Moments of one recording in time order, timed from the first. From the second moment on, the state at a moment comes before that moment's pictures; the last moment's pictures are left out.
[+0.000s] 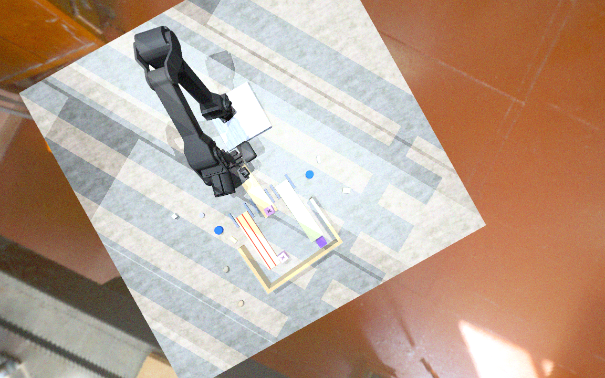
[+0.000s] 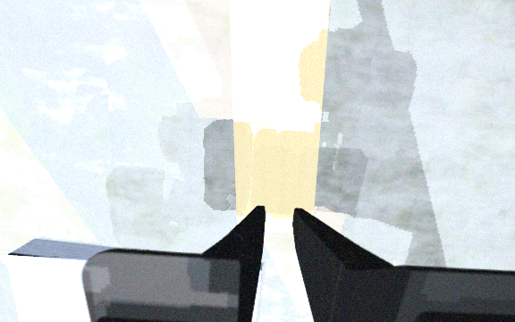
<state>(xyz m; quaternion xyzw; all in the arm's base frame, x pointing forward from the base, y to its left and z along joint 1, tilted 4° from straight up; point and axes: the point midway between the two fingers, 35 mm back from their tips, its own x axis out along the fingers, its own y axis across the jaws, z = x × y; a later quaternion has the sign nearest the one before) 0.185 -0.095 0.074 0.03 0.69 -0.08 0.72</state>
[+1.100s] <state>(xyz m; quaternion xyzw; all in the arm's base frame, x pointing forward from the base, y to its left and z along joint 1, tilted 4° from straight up) 0.300 -0.095 0.091 0.04 0.68 -0.09 0.72</state>
